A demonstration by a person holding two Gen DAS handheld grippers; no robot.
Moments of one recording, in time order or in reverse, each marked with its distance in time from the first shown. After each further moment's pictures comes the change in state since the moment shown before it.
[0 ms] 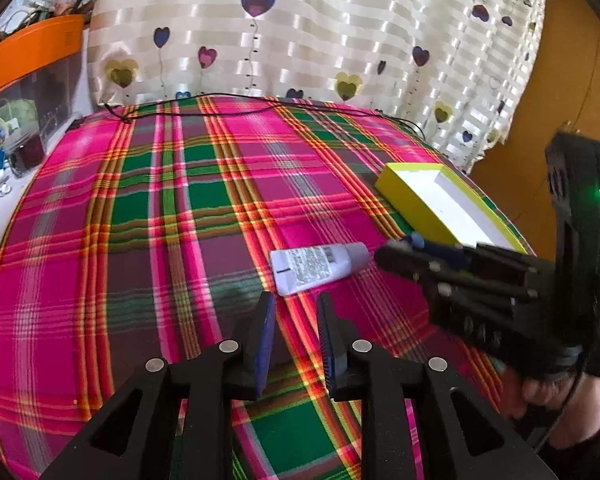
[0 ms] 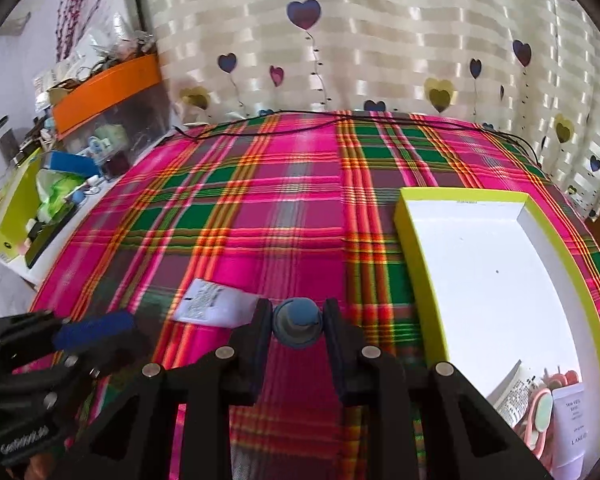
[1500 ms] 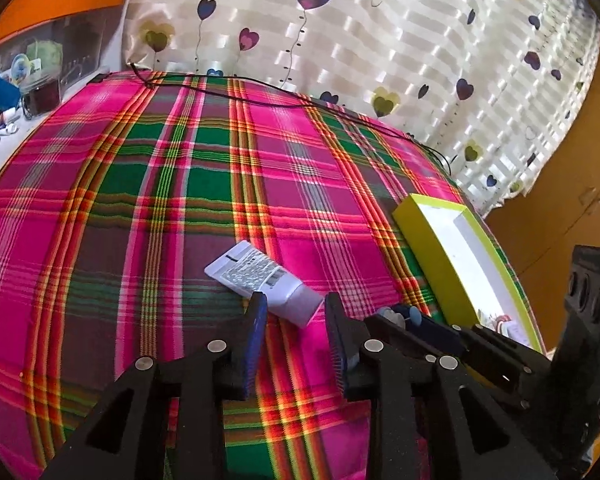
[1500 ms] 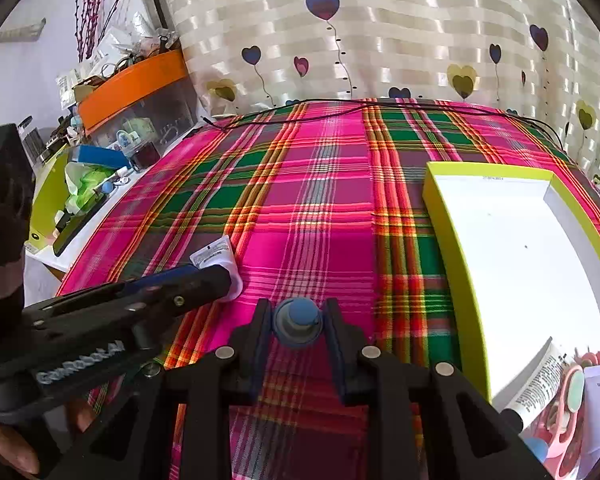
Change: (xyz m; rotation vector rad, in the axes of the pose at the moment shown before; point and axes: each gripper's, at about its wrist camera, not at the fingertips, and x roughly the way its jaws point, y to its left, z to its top) left arm 0.026 -0.003 0.011 -0.228 -0.016 0.039; right arm -0.004 -0.001 -0.017 0.001 0.014 0.128
